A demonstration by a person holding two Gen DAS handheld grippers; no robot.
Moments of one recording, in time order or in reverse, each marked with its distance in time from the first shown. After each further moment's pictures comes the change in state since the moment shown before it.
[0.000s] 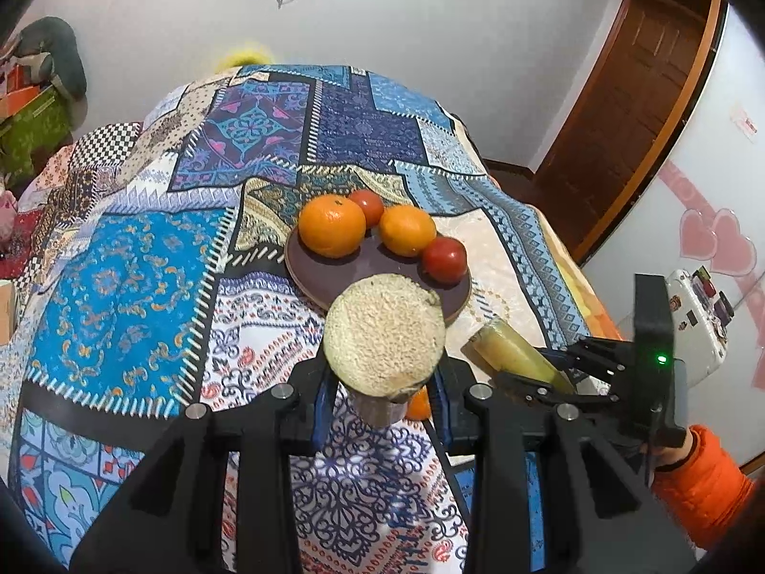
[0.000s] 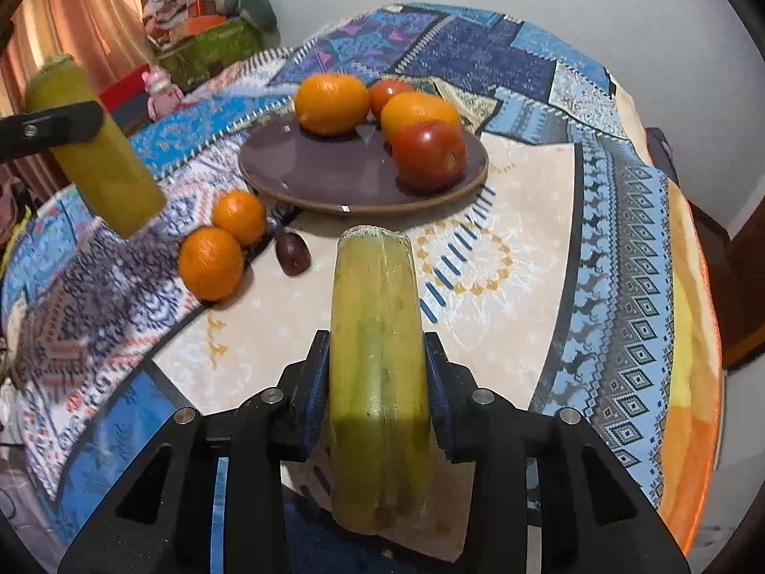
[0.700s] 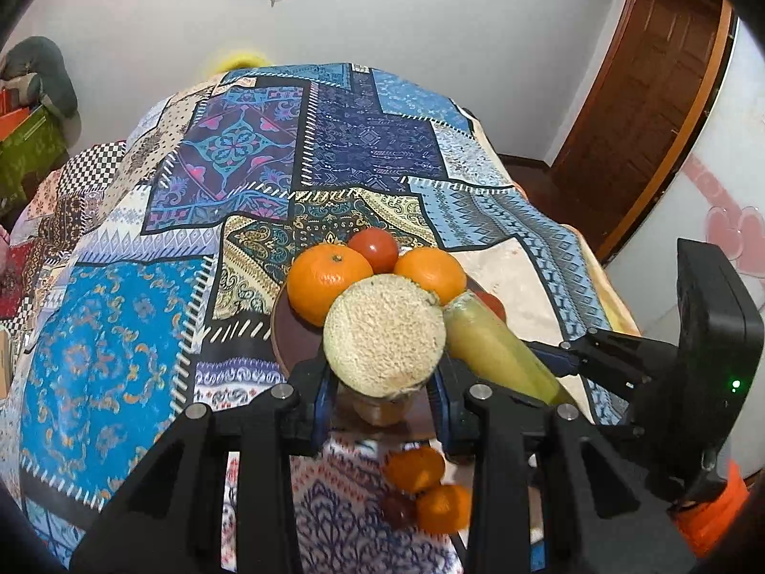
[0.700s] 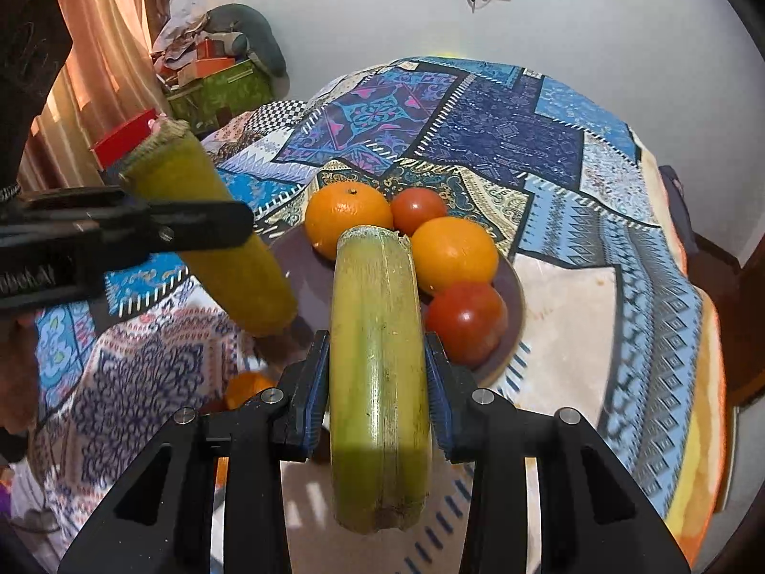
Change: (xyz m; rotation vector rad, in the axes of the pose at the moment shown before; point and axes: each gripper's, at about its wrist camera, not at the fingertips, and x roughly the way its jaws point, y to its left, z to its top) left arm 0.082 -0.001 0.060 0.034 0.026 0.047; right arm 0.031 0.012 0.081 -0.001 -0.092 0.032
